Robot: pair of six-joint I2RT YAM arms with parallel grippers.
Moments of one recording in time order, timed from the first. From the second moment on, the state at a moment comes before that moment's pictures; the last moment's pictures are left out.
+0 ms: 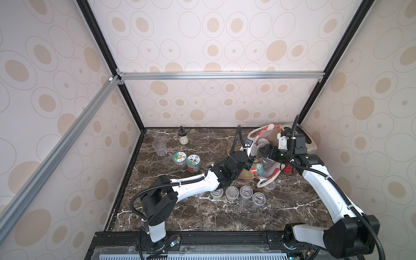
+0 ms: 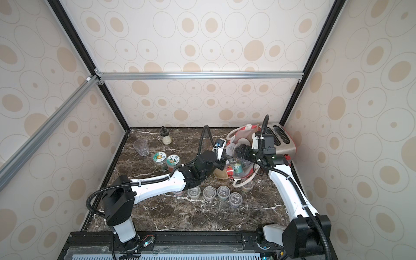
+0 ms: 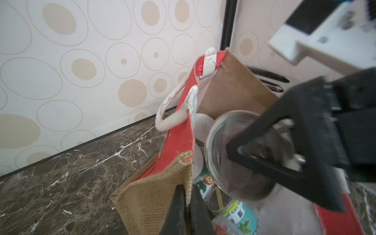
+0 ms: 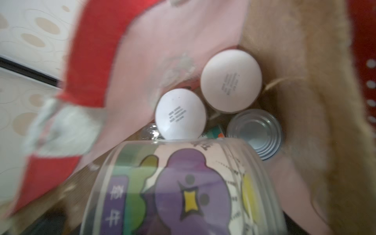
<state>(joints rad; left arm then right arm) -0.99 1.79 1.34 0.22 -0.41 -0.13 0.10 1.23 1.12 -0.58 -0.26 0.40</state>
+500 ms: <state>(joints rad) -0.79 1.78 1.39 0.07 -0.17 -0.34 0.33 1.03 1.13 -0.58 -0.31 0.21</state>
